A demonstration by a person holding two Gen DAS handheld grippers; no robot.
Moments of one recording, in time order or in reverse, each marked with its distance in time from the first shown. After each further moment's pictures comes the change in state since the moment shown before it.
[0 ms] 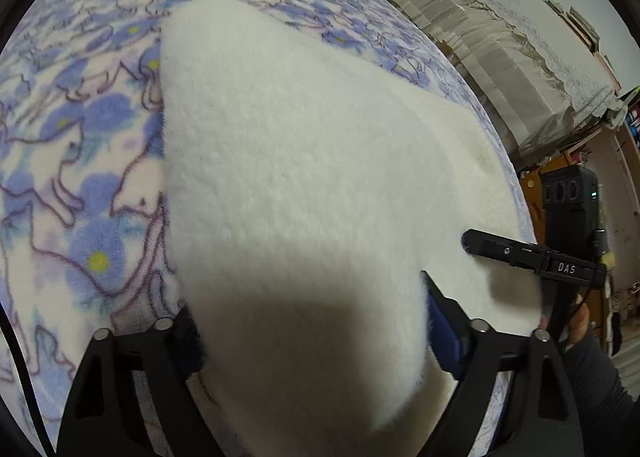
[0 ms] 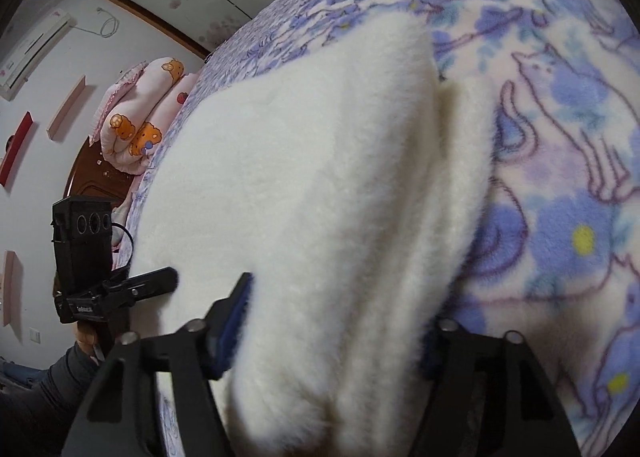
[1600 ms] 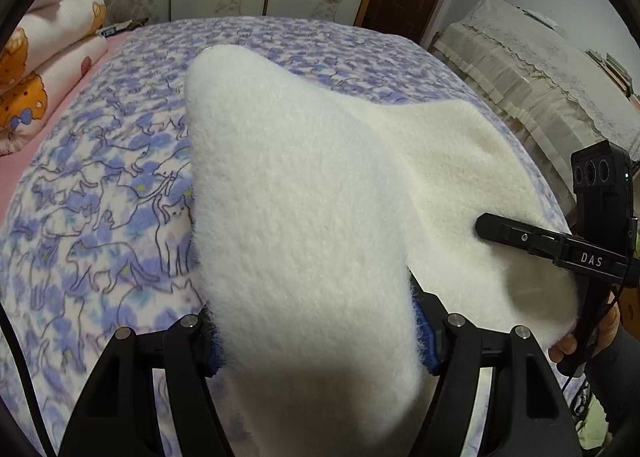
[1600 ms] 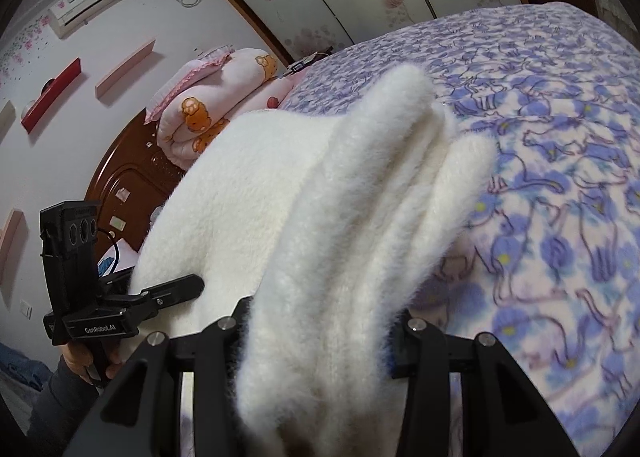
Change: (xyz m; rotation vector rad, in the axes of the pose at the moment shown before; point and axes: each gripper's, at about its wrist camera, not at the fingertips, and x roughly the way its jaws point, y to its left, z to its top) left arm -0.253 0.253 0.079 -0.013 -0.185 0.249; right arm 0.145 0.302 0.114 -0.230 -0.082 0.107
